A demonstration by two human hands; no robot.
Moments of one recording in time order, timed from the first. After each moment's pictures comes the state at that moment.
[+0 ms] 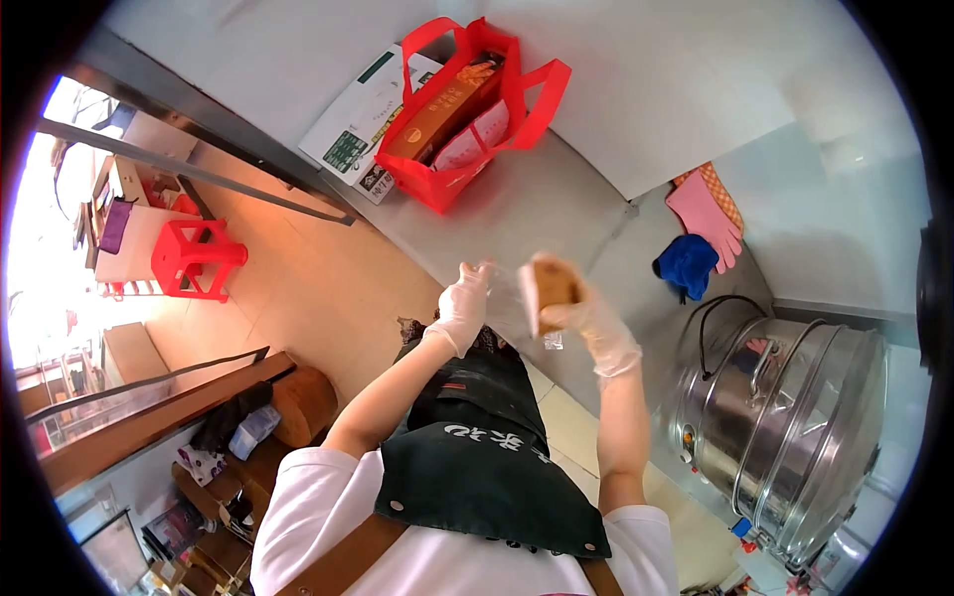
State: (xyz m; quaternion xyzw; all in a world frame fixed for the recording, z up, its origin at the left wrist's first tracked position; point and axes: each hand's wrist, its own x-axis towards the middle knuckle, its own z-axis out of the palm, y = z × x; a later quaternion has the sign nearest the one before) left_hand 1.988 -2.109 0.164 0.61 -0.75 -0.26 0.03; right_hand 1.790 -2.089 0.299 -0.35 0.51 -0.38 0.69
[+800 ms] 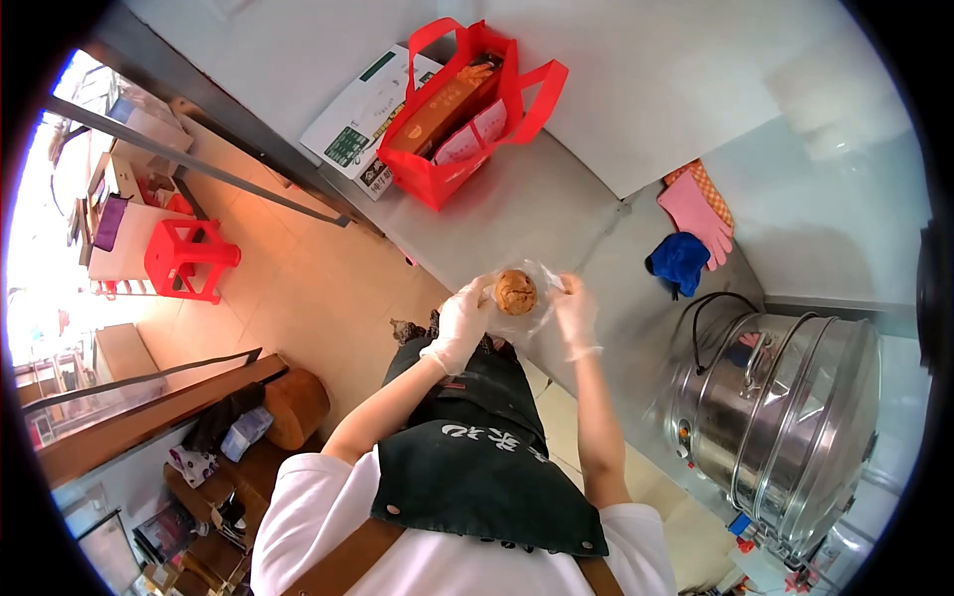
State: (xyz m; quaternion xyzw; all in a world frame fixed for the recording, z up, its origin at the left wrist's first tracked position) left_hand 1.991 -2.073 0.208 0.61 -0.63 -0.44 0.22; right_hand 1.788 -2.064 0.204 -0.39 0.80 -0.25 0.39
